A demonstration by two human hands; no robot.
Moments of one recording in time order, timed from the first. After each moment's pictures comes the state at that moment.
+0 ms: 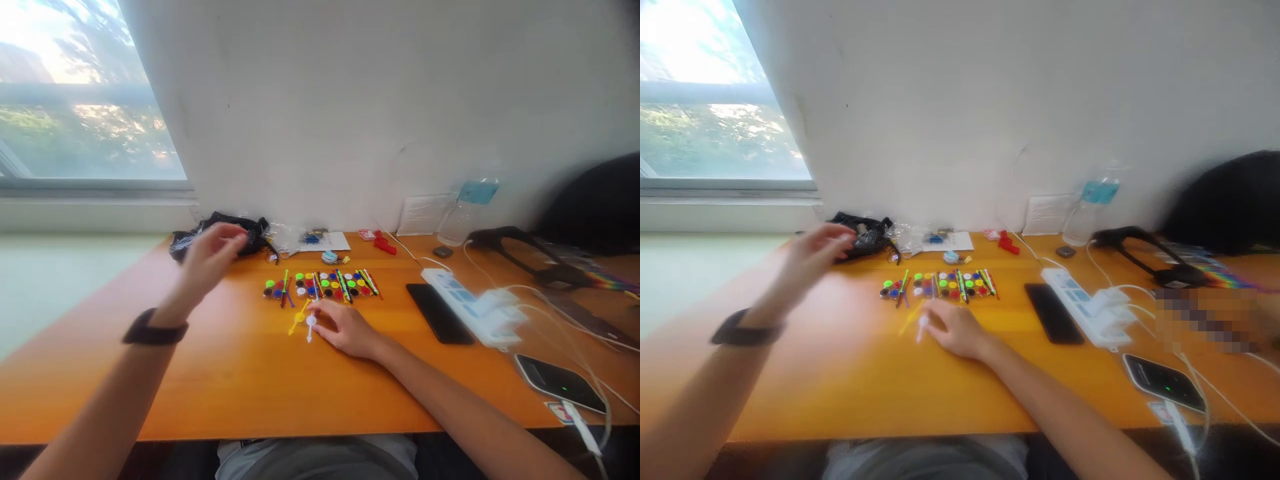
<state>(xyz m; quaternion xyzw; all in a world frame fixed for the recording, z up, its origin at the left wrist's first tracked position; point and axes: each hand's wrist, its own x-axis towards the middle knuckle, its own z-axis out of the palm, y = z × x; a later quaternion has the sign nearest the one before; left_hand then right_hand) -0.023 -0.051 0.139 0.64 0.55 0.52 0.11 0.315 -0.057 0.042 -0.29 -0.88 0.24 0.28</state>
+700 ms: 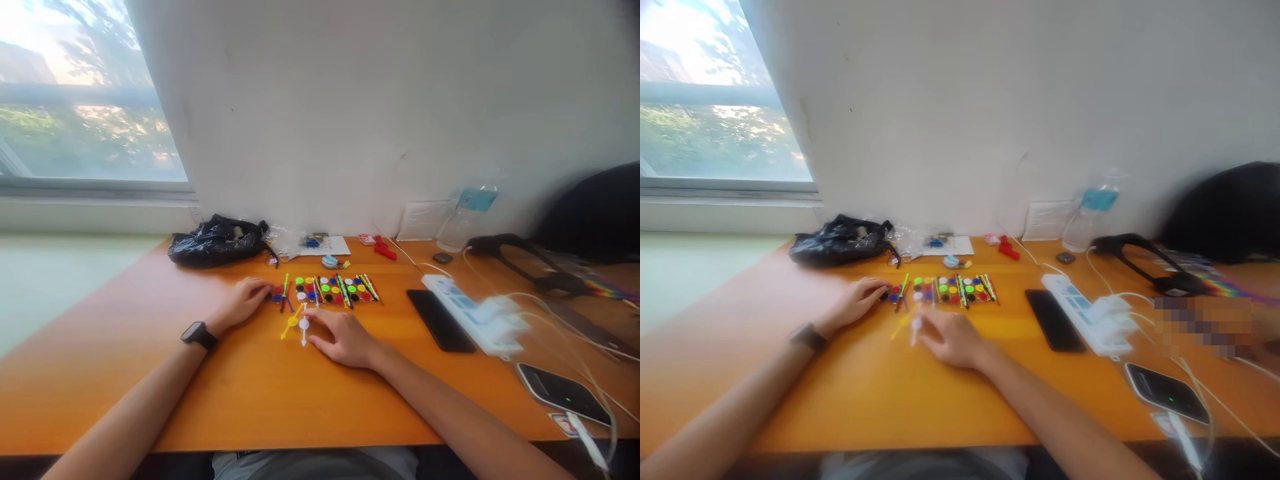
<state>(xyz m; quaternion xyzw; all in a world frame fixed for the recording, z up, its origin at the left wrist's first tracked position) -0.010 -0.028 0.033 0.76 0.52 0.36 0.16 0.311 -0.062 0.043 -0.28 -0.90 0.21 0.25</state>
